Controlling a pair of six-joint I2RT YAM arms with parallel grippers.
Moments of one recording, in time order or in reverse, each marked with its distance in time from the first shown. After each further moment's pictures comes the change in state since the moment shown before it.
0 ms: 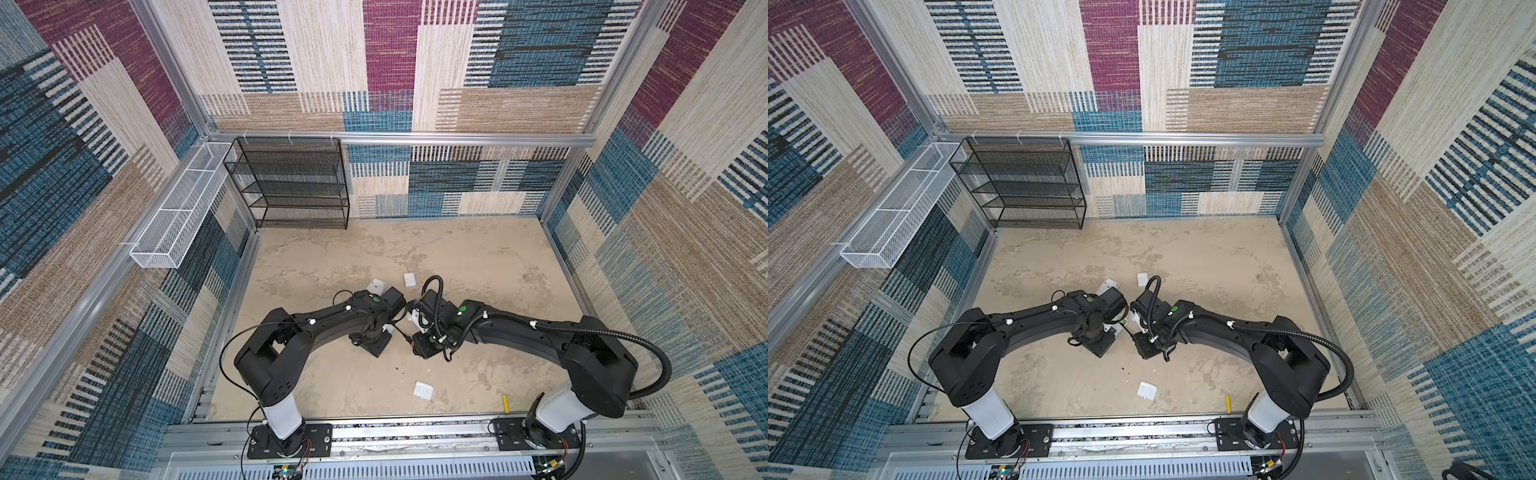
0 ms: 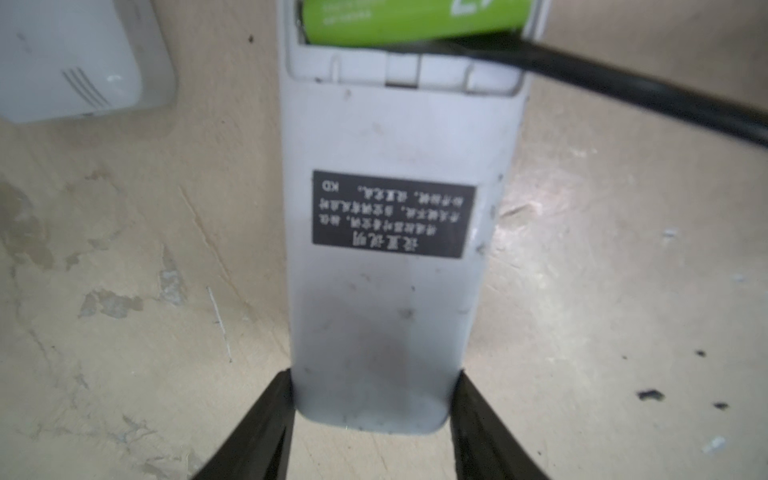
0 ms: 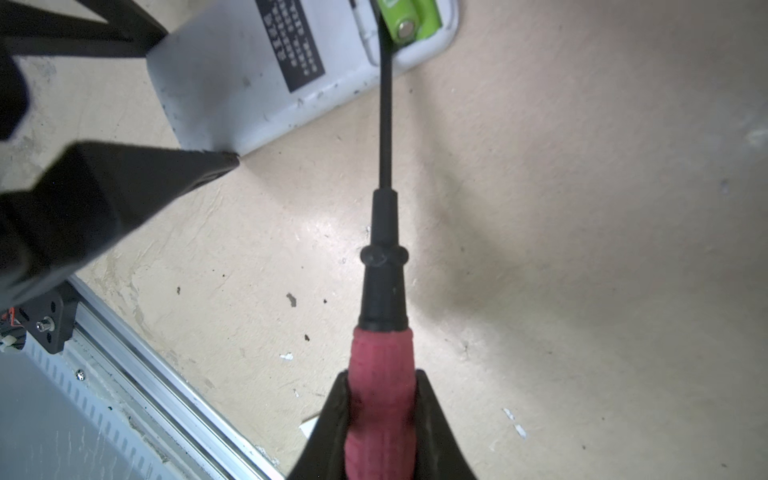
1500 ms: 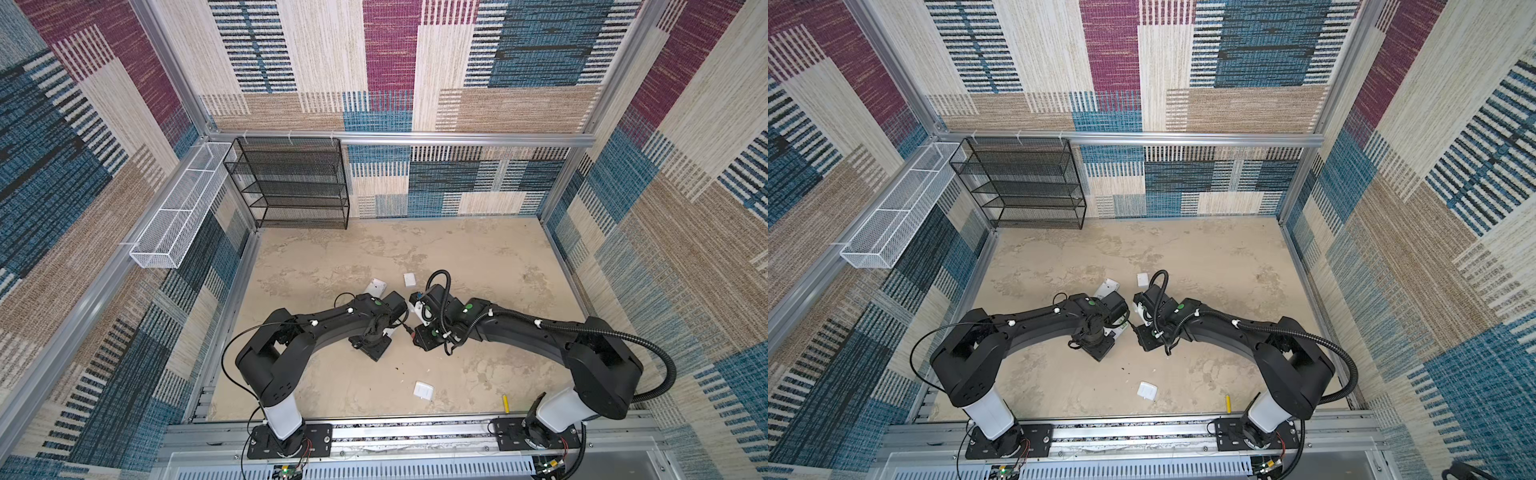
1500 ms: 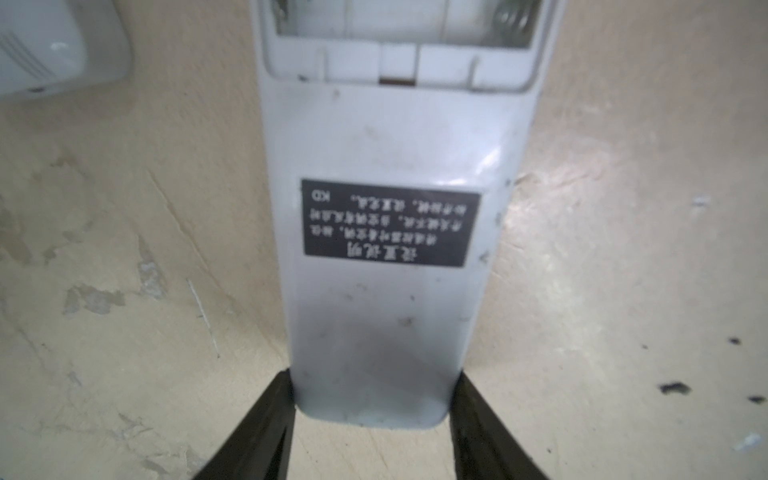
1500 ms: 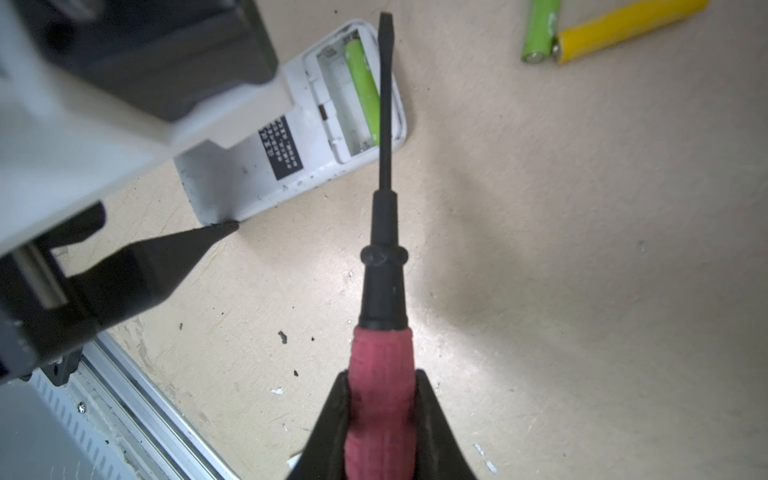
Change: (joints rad) left arm -0.014 0.005 -0.021 -0.005 -0.008 0.010; right arm -0.061 -0.036 -0.040 0.095 0.013 -0.019
